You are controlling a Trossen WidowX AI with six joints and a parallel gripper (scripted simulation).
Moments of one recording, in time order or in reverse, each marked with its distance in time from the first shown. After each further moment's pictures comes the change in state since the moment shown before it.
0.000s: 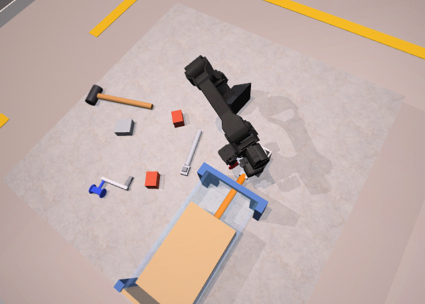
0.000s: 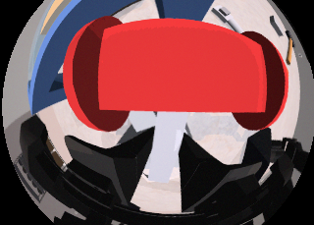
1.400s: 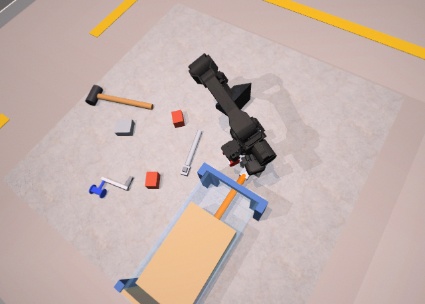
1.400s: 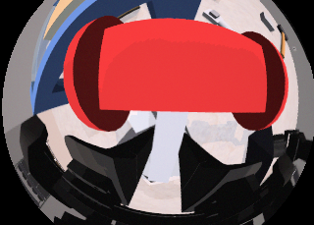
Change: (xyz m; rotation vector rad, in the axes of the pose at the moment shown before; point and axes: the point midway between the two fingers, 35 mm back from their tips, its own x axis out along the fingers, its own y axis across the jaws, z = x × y) arm -0.003 -0.003 -0.006 0.052 -0.095 -0.003
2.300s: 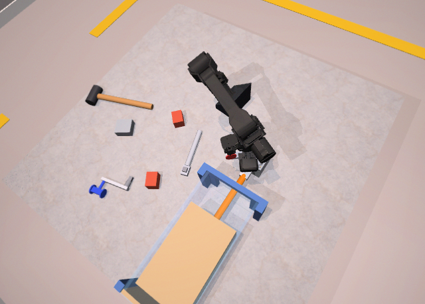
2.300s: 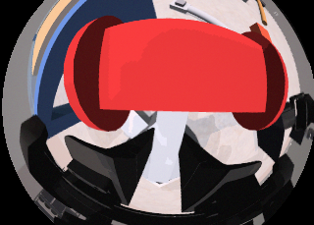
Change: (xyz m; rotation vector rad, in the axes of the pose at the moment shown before) arm 0.001 -0.012 -0.002 0.265 -0.001 -0.025
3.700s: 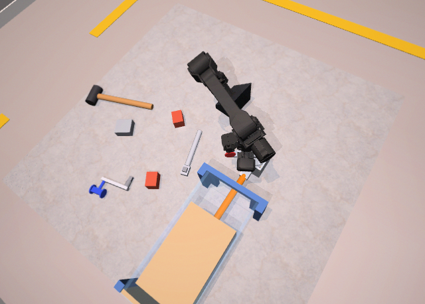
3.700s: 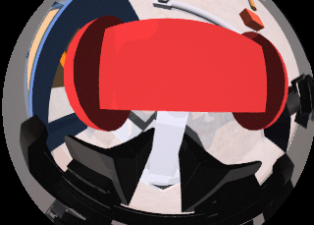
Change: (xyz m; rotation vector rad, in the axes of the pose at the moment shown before) arm 0.012 -0.006 -0.002 0.123 -0.008 -0.011
